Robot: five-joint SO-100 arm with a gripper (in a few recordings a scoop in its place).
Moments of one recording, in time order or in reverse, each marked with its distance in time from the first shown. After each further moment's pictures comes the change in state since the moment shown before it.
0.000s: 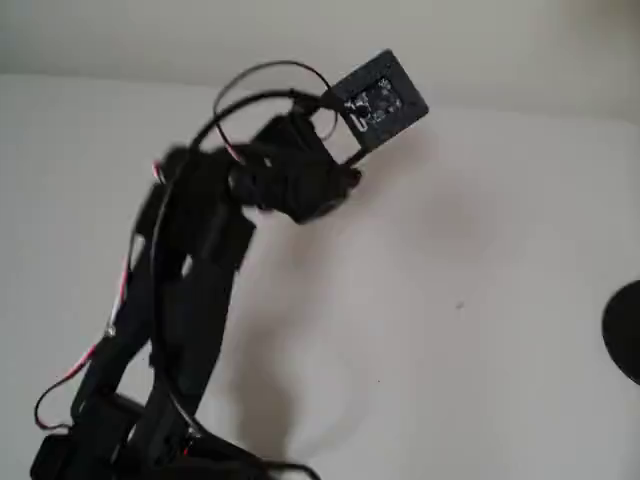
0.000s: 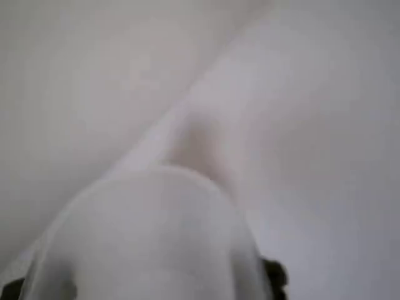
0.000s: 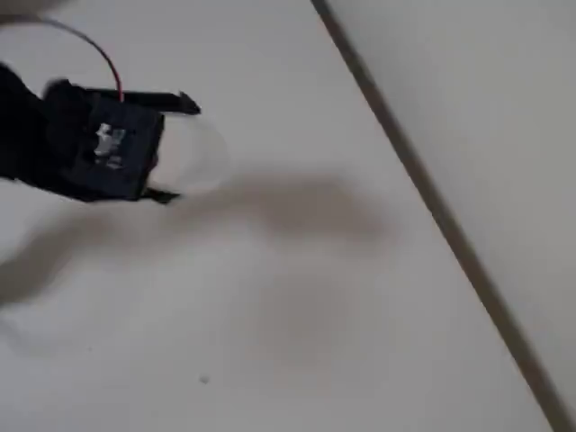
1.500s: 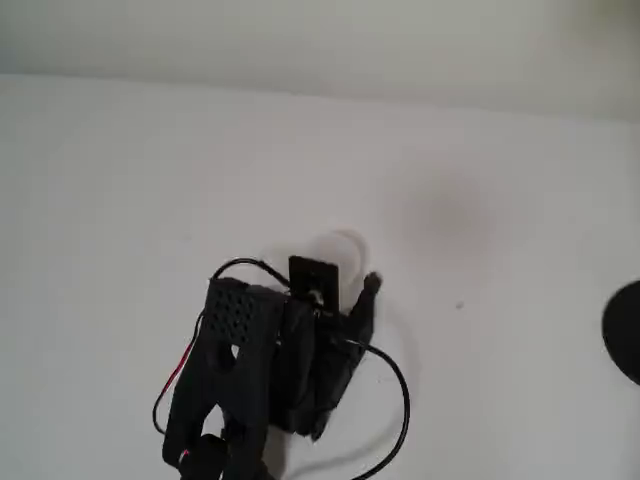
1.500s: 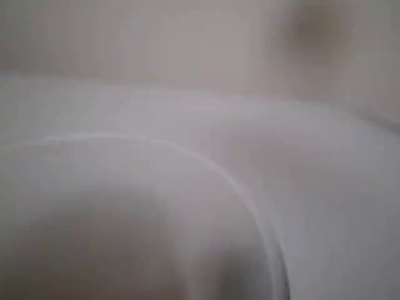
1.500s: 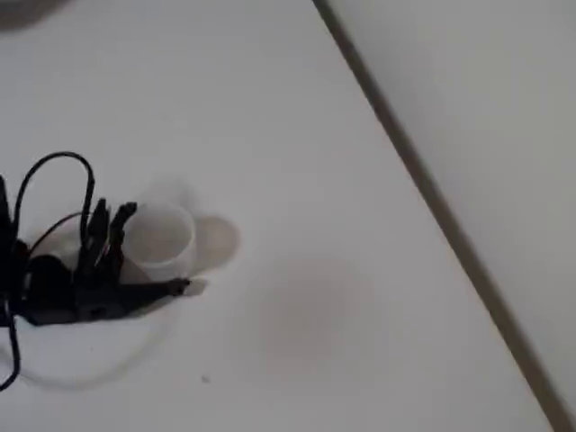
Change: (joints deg) arm -0.9 -73.8 44.0 -144.5 -38.3
